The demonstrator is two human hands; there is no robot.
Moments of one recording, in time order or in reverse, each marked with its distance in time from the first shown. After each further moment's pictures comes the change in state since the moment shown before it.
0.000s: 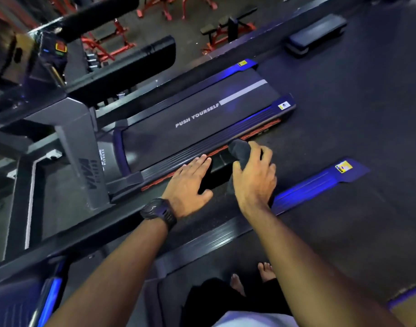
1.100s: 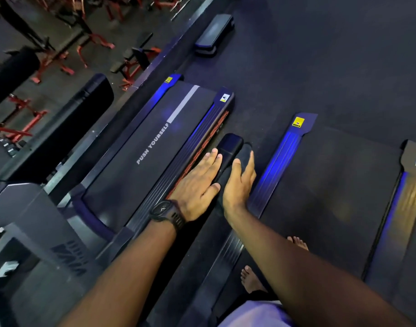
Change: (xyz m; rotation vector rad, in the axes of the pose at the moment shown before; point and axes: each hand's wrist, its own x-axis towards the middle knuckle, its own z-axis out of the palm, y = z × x) left_hand 0.042 -0.072 -0.008 -0.117 -0.172 0.685; right_hand -0.050 -0.066 0.099 1.025 0.432 0.705
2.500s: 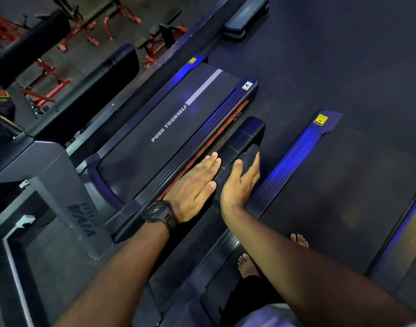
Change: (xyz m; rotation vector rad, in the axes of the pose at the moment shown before) left_hand -0.070 -0.005 0.008 -0.034 0.039 -0.094; right_hand -0.050 0.025 0.006 -0.023 -0.023 -0.037
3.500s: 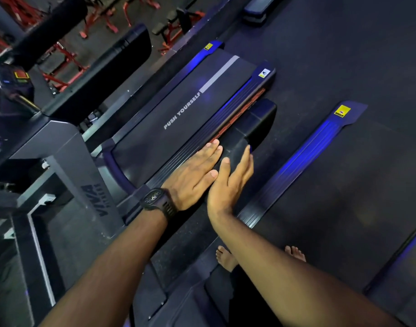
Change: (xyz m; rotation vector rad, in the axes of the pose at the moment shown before) left_hand -0.016 0.000 0.005 0.062 0.026 -0.019; right_hand -0.043 0.022 0.002 0.040 -0.068 -0.188
